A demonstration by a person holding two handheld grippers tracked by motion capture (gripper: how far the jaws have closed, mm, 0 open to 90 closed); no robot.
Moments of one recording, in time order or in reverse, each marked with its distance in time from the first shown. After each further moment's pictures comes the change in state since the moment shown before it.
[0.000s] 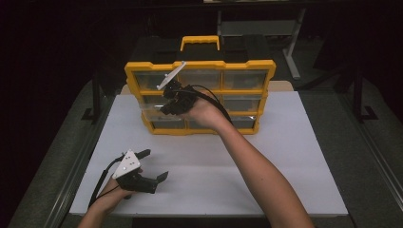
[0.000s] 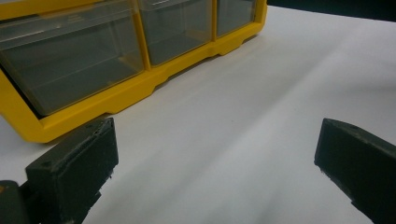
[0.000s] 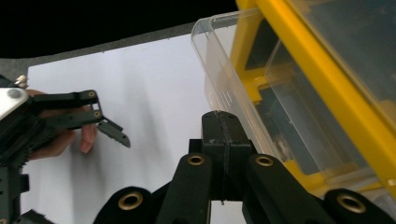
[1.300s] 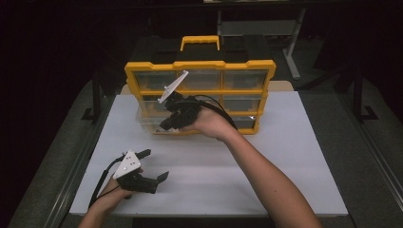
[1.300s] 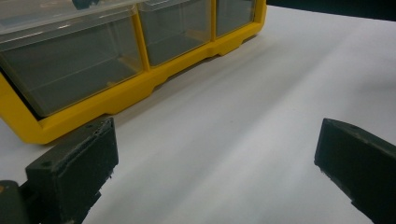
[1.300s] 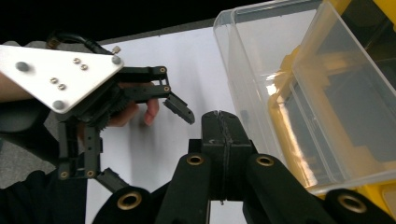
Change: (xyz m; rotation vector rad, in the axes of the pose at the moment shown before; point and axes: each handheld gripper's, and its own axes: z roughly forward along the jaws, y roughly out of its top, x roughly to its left) left arm -0.001 0.000 0.000 0.006 0.002 0.014; right arm 0.032 -0.013 -0.016 0.031 0.138 -0.053
